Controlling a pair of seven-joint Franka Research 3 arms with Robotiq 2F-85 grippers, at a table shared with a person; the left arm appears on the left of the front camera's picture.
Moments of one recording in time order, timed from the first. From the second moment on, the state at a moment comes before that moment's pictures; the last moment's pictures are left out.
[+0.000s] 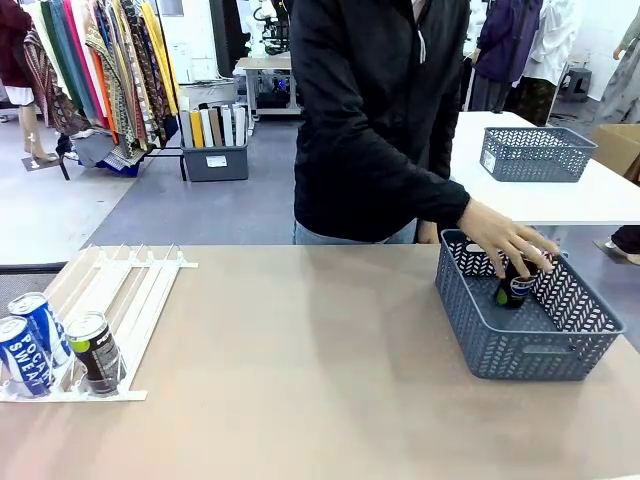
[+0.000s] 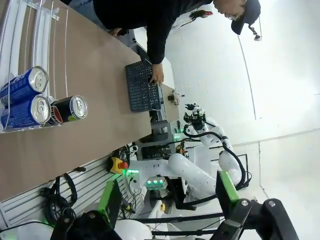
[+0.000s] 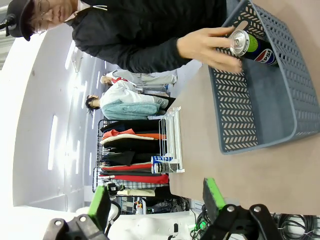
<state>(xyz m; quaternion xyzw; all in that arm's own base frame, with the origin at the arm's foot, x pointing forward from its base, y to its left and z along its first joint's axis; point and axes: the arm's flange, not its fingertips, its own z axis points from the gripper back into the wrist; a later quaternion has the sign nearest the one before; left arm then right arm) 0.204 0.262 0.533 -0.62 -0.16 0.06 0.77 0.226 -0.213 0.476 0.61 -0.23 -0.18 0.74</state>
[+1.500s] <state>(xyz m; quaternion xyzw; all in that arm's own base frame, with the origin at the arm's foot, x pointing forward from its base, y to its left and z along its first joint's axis) 0.282 0.015 0.508 -0.20 0.01 -0.06 0.98 0.226 -0.213 0.476 0.61 -0.23 -0.18 0.74</state>
